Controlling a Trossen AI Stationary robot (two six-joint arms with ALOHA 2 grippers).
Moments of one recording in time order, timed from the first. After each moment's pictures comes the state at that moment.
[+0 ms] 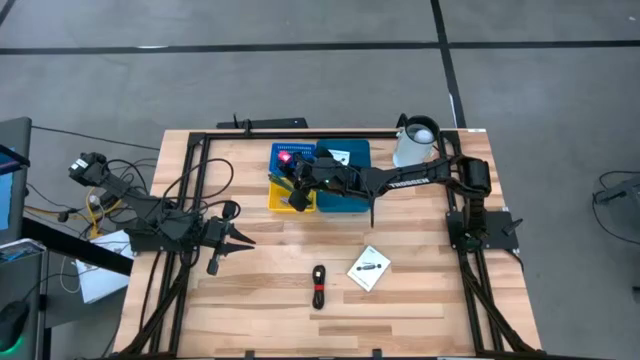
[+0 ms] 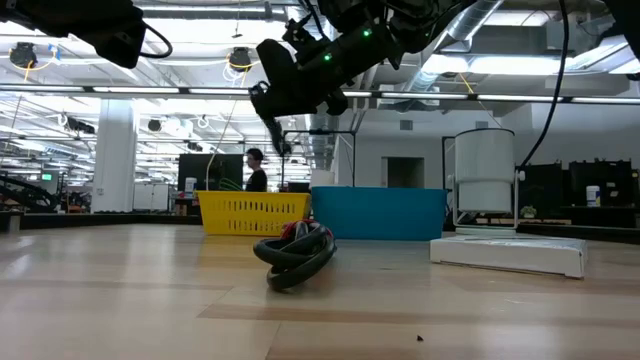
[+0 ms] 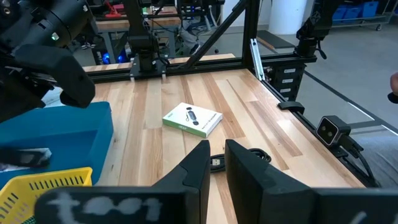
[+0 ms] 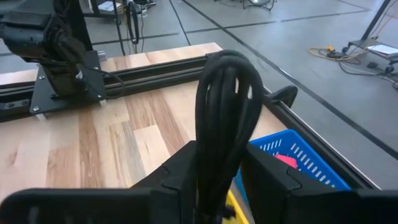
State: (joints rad) left arm -0.53 0.58 0.33 0.06 -0.35 -0.06; right arm -0.11 1.94 1.37 0.17 0.29 0.03
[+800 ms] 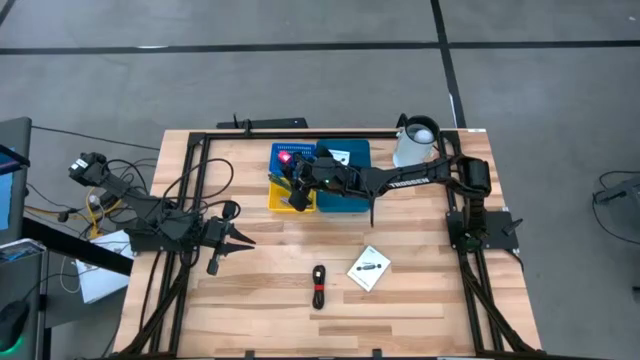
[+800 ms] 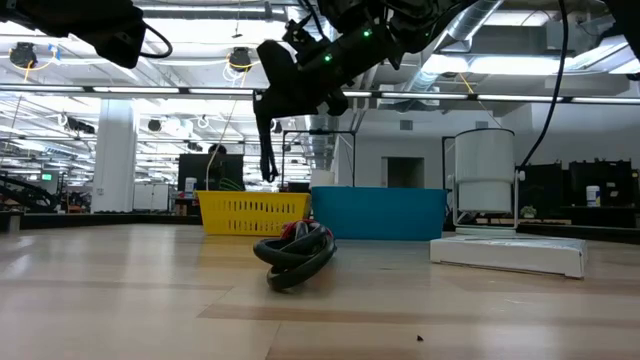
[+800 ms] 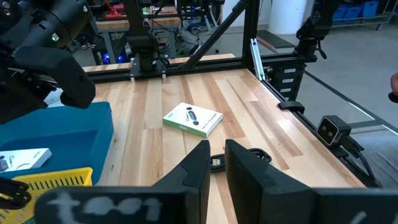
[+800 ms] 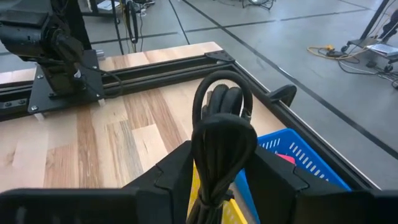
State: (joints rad) left arm -0.53 0.58 0.33 0.06 -0.35 -0.06; right arm -0.11 1.94 1.37 0.17 0.29 0.03
